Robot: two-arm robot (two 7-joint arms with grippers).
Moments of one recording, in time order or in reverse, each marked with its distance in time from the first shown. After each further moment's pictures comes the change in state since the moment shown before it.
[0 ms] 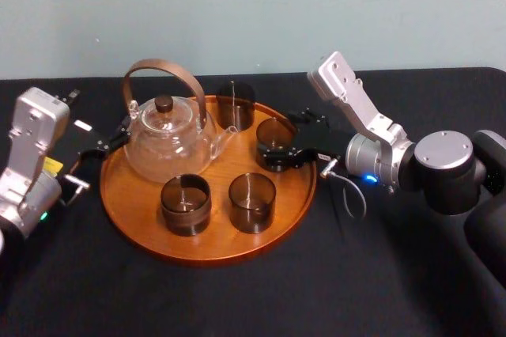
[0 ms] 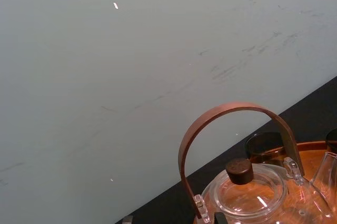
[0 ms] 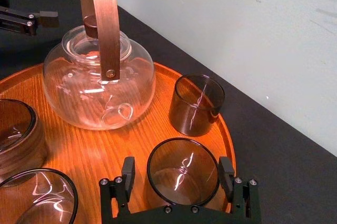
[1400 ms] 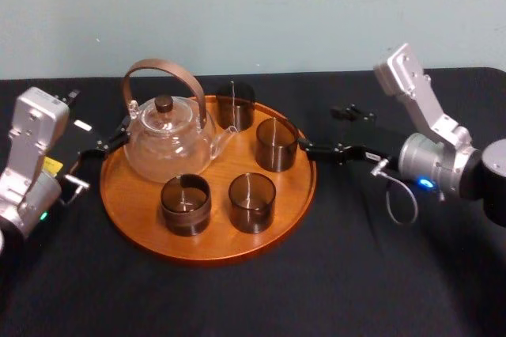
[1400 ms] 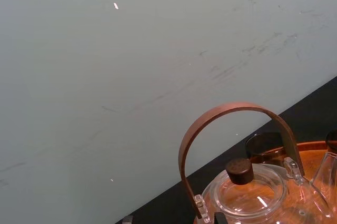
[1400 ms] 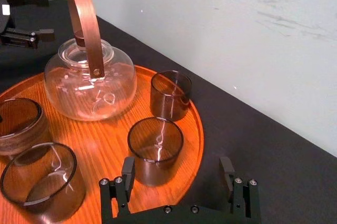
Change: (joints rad) left arm 0.000 0.000 0.000 0.000 0.000 0.000 0.000; right arm -0.127 0.135 0.103 -0.194 0.116 0.036 0.012
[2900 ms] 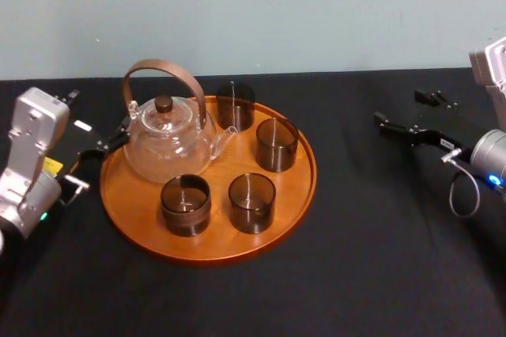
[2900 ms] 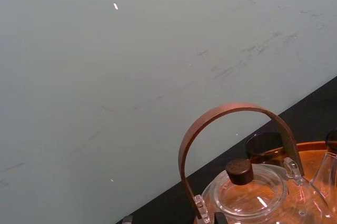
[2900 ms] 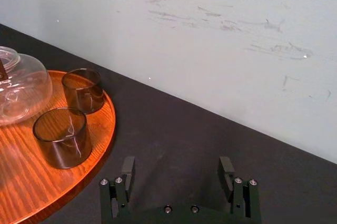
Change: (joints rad) left arm 0.000 0.000 0.000 0.000 0.000 0.000 0.000; right arm -0.111 0.087 0.163 -0.034 0.087 -0.053 -0.123
